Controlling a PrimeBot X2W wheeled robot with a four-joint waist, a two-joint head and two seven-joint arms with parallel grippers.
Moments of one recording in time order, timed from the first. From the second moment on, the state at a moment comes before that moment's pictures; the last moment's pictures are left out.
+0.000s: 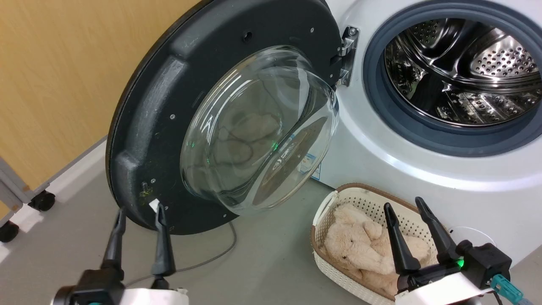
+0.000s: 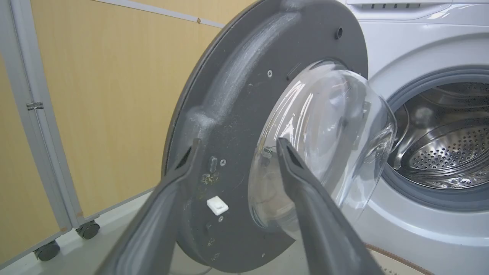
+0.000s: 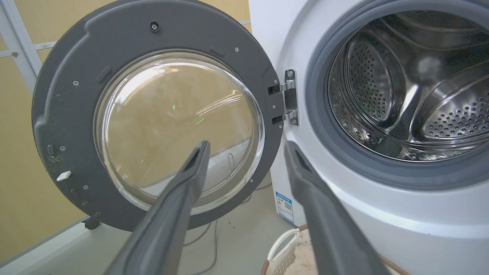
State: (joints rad) left arm 0.09 0.05 -0.03 -0.11 -0.13 0.09 -0.26; right arm -0.01 -0.08 0.14 0.06 0.25 0.13 -0.26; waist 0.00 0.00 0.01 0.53
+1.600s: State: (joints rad) left arm -0.37 0.17 0.52 0.33 -1.29 -0.07 0.93; right arm 0.00 -0.09 0.11 0.04 0.23 0.13 -0.26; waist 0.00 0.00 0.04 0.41
